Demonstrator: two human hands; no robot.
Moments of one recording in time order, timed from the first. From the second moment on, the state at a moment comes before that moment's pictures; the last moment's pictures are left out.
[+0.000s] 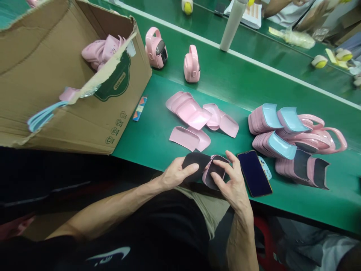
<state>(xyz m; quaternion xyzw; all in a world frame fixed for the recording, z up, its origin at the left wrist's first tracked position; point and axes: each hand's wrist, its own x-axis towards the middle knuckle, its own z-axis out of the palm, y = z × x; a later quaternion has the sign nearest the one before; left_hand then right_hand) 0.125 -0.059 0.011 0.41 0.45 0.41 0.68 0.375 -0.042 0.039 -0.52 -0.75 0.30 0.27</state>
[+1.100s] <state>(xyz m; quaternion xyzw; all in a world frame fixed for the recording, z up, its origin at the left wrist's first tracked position) 0.126 -0.059 0.006 0.40 0.45 0.42 0.68 0.387 -0.043 0.053 -0.53 -0.74 0.36 0.21</state>
